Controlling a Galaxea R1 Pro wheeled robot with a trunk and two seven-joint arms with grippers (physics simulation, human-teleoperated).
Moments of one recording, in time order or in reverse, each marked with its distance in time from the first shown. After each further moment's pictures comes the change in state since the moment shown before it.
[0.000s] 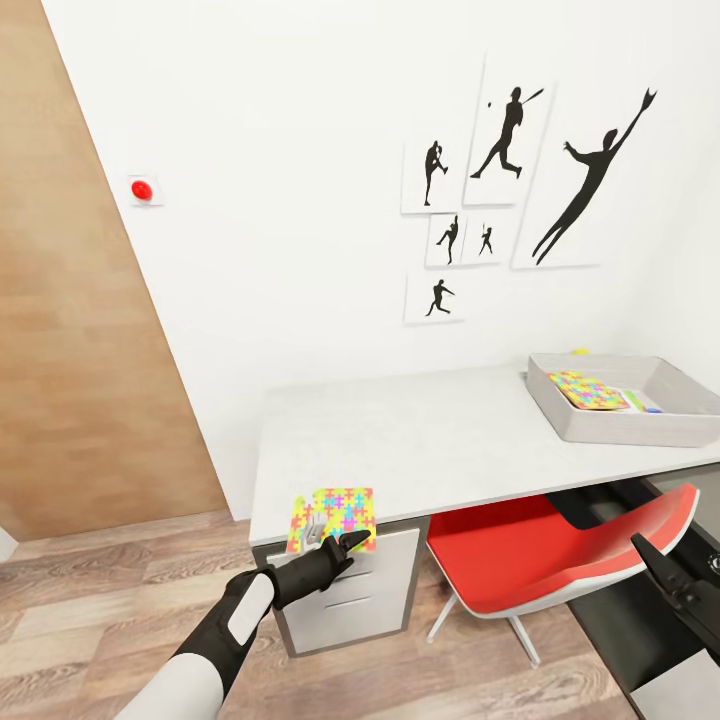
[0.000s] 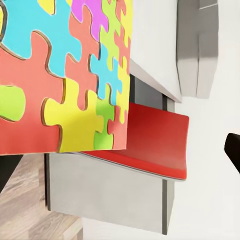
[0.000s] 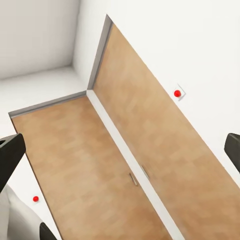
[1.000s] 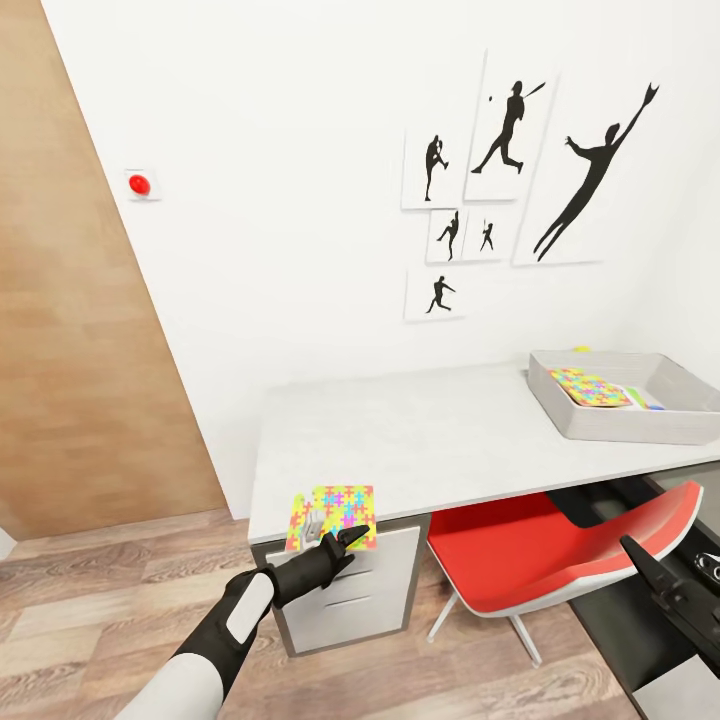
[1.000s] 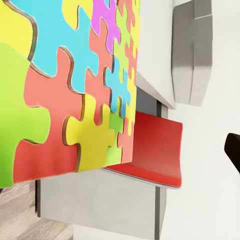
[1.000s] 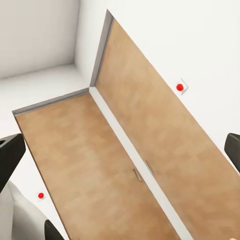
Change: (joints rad) left arm 0.000 0.000 -0.003 0.000 0.053 0.000 0.001; right arm 0.000 0.000 0.032 0.000 0.003 0.000 -0.002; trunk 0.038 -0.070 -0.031
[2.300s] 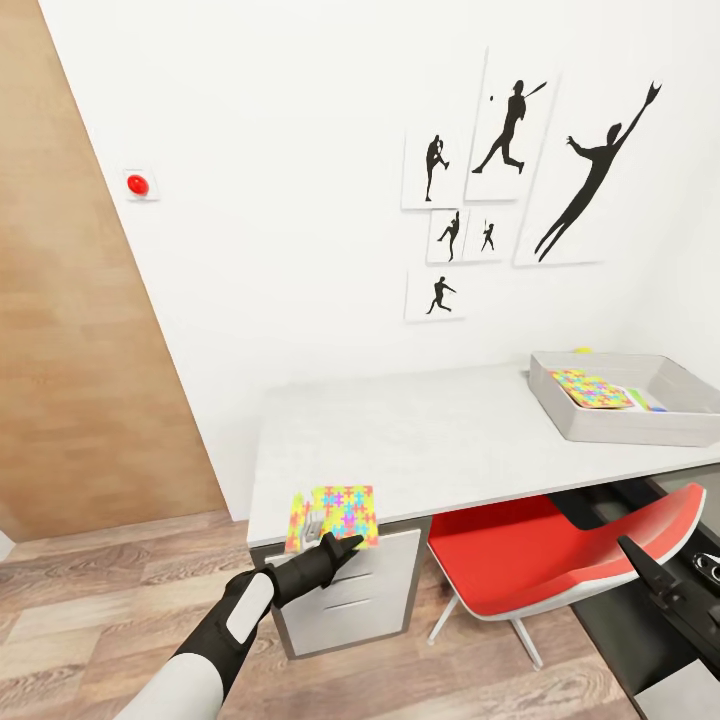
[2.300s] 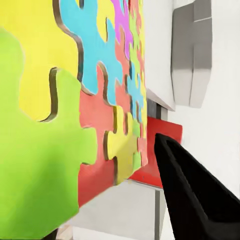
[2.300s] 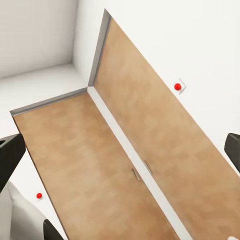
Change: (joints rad) left arm 0.000 0.000 -0.001 0.000 0.003 -0.003 0.001; right arm 0.000 0.002 0.002 0.000 0.005 0.000 -0.004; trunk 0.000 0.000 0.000
